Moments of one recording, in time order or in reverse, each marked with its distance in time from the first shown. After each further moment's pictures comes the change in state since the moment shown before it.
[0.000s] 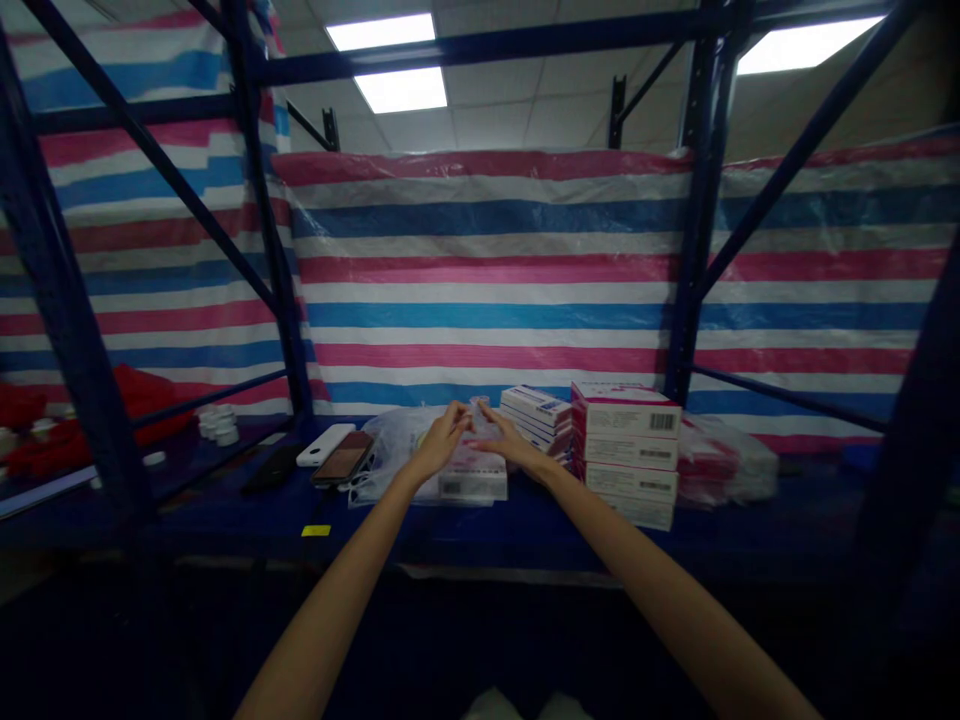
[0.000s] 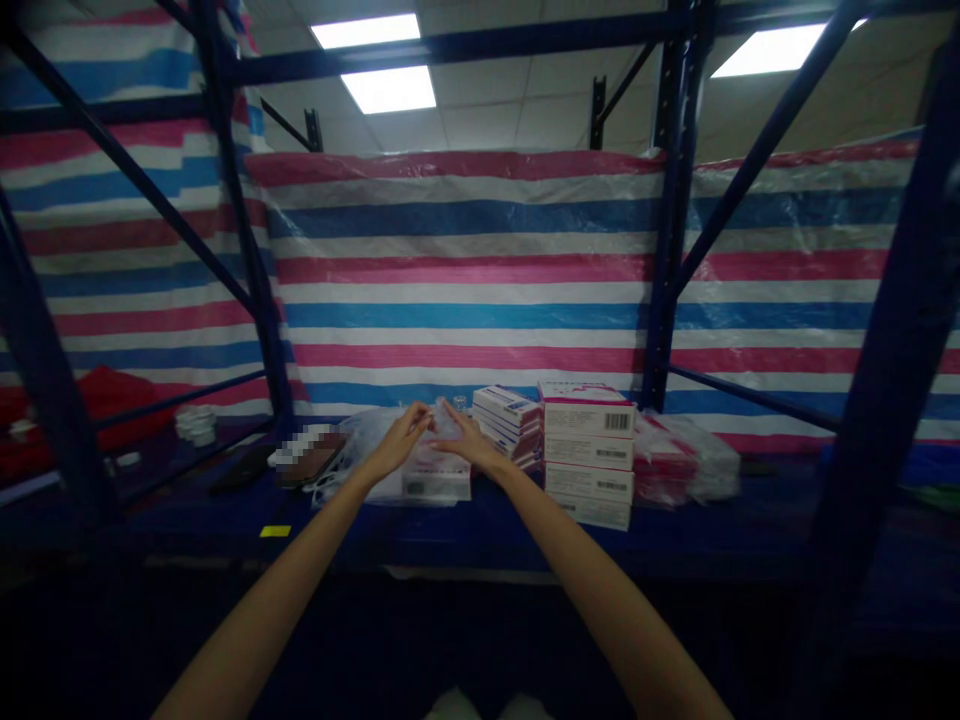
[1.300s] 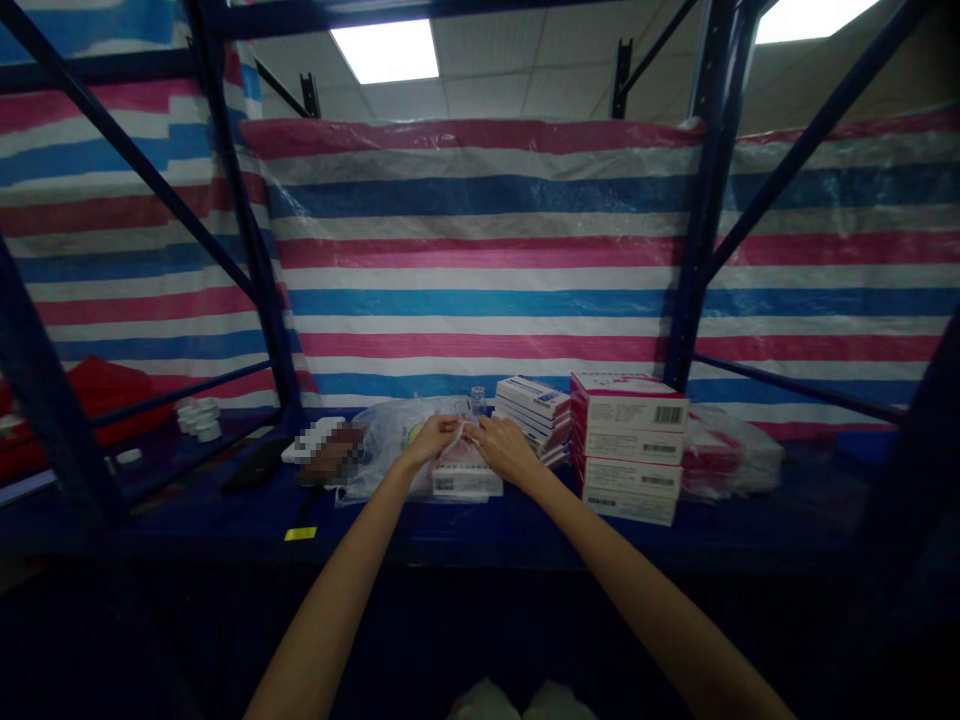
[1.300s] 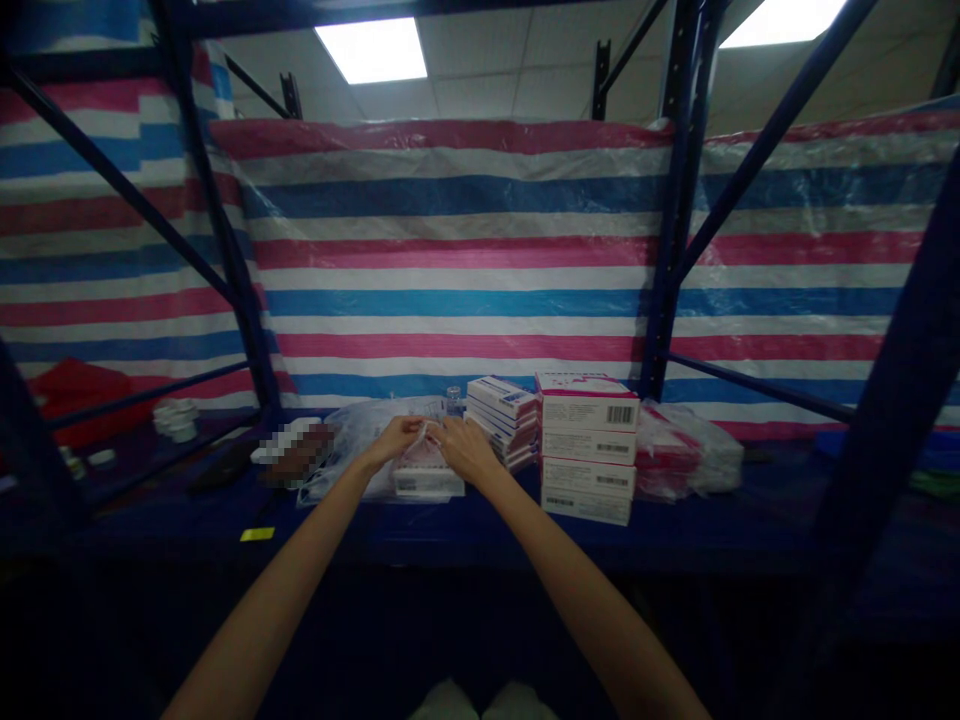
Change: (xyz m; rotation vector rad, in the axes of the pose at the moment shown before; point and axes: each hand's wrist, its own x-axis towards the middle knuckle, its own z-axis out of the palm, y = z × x) left_hand 0.009 -0.076 0.019 -0.291 -0.158 -0.291; right_hand -0.015 -0.005 0.008 -1.234 -0.090 -0.267
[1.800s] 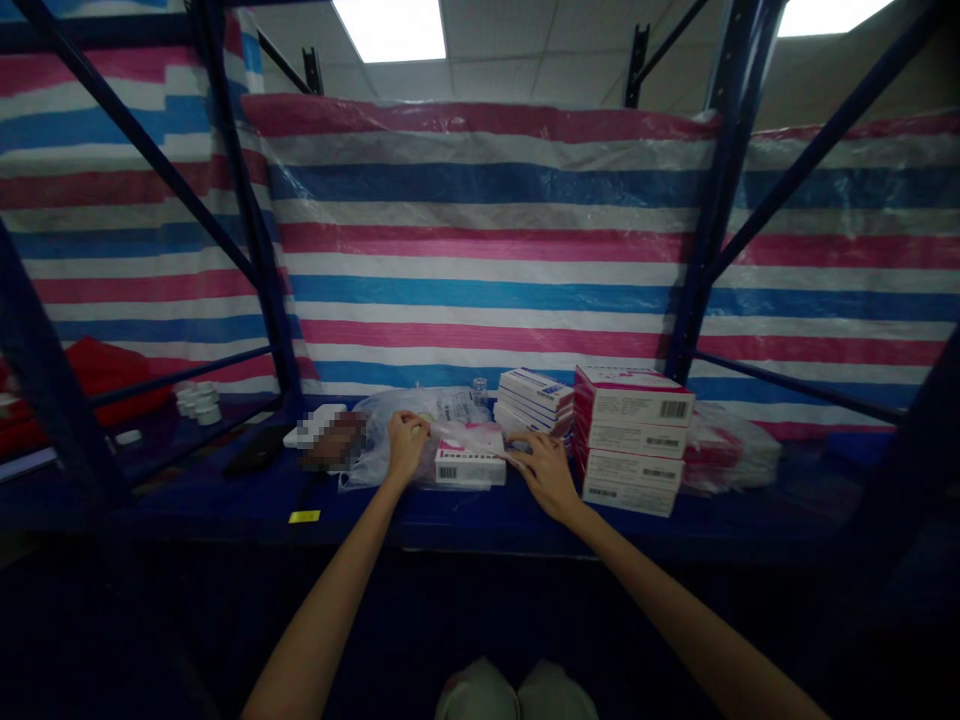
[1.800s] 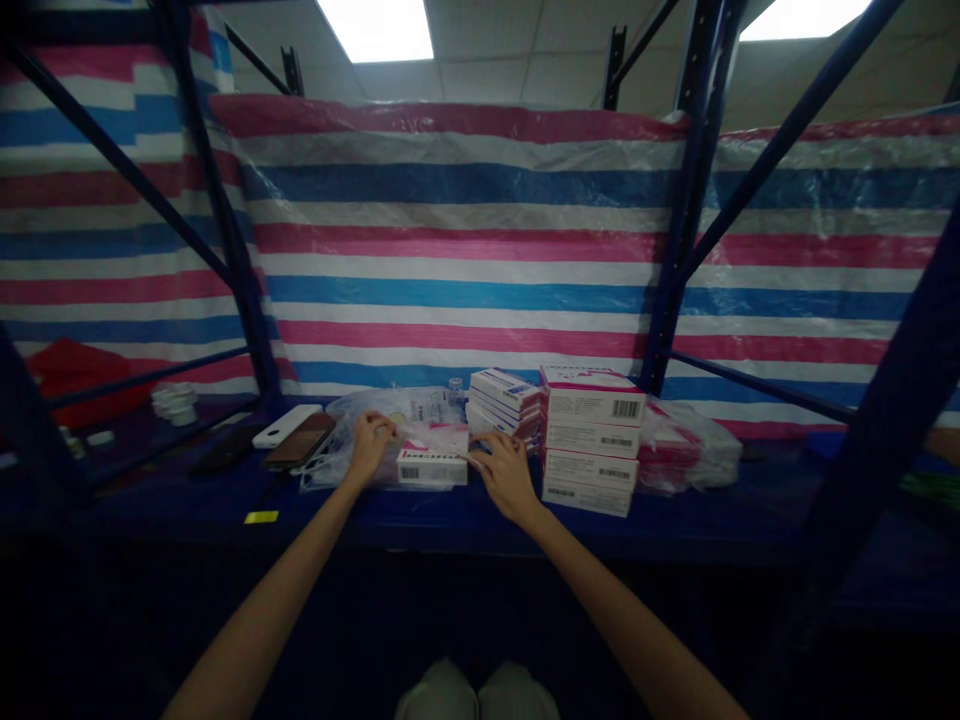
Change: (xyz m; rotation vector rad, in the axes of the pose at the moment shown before) left_hand -0.045 -0.022 -0.014 0.406 0.633 -0.050; right_hand -0.075 0.012 0.015 0.216 0.156 0.188
